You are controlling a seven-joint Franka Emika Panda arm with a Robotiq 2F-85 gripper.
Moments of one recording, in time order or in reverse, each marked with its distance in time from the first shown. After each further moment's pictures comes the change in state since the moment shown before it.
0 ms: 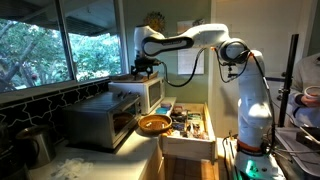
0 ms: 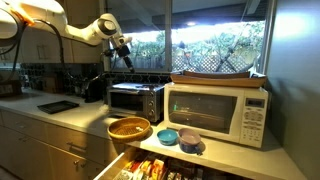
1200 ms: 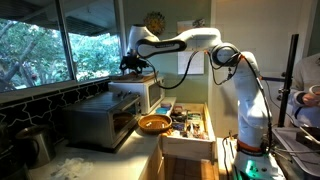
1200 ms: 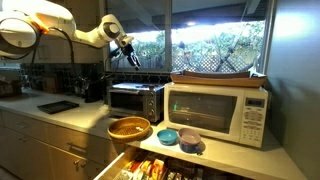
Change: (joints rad) arm 0.019 0.124 -0.010 0.145 -0.002 0.190 0.251
